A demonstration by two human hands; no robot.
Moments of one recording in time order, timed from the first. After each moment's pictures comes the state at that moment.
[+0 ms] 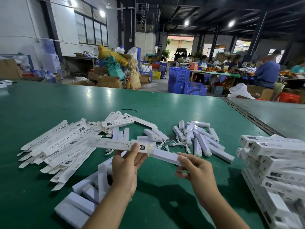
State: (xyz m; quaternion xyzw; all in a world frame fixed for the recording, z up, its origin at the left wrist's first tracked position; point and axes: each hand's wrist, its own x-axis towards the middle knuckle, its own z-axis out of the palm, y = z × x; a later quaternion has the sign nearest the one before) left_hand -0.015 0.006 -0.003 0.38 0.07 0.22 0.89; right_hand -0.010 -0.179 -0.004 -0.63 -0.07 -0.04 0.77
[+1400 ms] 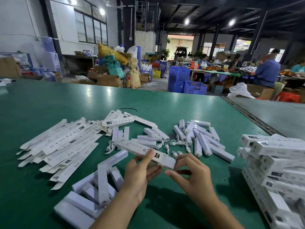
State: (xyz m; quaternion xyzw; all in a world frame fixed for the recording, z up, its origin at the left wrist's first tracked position) left_hand -0.025 -0.015 -0.008 0.44 0.12 0.04 0.89; right_hand -0.011 -0.177 -0.014 -0.78 -0.30 -0.28 0.48
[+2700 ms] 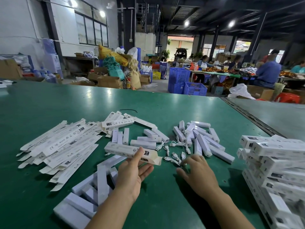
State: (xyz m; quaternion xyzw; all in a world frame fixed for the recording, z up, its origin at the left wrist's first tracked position) left_hand -0.020 0.001 -0.006 0.40 0.18 0.06 0.90; right_hand 0.035 -0.207 -0.036 -0.97 -0.13 -0.12 0.17
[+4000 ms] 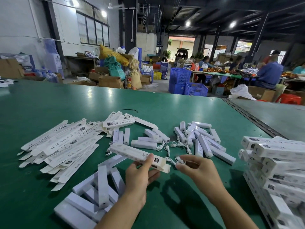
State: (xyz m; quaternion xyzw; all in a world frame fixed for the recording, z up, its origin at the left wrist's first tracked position) left_hand -0.022 -0.020 -0.016 0.46 0.18 0.08 0.87; right_hand 0.002 -0.197 0.001 -0.82 -0.05 -0.03 0.56
